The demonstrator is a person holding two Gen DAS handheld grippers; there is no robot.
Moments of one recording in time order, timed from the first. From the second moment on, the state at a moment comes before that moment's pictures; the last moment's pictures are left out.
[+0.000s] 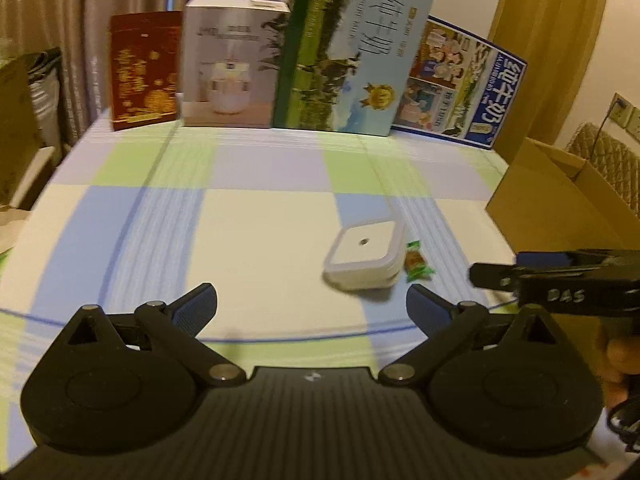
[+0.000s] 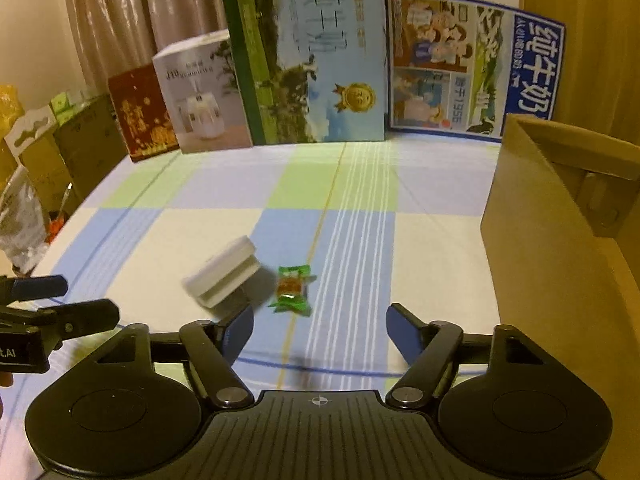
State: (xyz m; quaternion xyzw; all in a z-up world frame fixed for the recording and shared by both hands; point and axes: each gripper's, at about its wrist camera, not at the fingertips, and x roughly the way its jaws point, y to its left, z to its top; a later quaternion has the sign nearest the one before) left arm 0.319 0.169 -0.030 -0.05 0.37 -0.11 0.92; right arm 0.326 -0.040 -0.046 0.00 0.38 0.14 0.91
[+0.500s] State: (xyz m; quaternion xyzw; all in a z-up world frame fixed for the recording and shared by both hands) left arm 0.378 0.138 -0.068 -0.08 0.39 -0.15 0.91; right arm 0.357 -0.057 -0.072 0.01 0.40 0.14 0.91
